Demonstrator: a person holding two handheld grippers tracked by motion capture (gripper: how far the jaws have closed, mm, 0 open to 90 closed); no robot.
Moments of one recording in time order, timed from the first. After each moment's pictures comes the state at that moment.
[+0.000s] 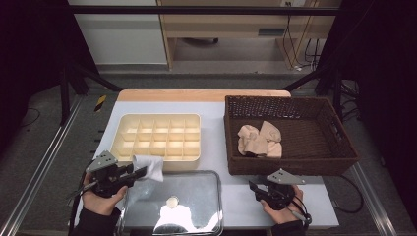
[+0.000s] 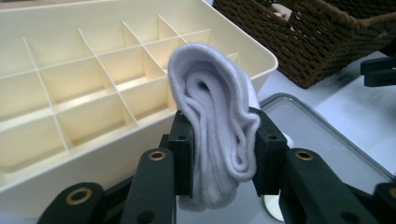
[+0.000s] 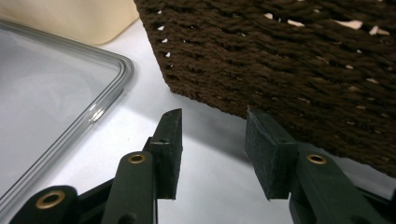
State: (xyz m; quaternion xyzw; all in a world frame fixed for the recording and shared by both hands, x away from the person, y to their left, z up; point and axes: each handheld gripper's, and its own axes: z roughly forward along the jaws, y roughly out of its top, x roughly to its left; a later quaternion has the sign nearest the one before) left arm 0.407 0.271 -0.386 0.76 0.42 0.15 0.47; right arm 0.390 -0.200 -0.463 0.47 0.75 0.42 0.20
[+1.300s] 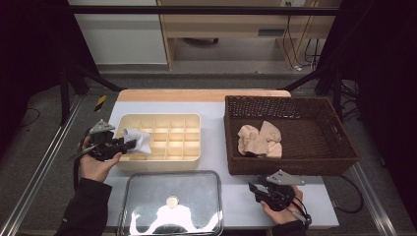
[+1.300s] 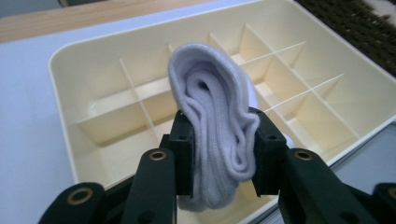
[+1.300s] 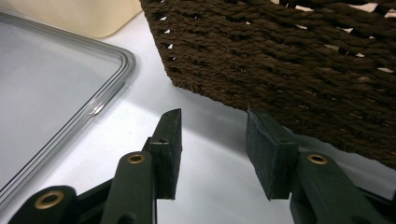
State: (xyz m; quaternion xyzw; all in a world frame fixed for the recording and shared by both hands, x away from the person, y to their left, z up) left arm 0.493 0.301 -0.381 0.77 0.47 0.18 0.39; right arm 0.389 -0.201 -0.467 0.47 0.76 0.41 0.19
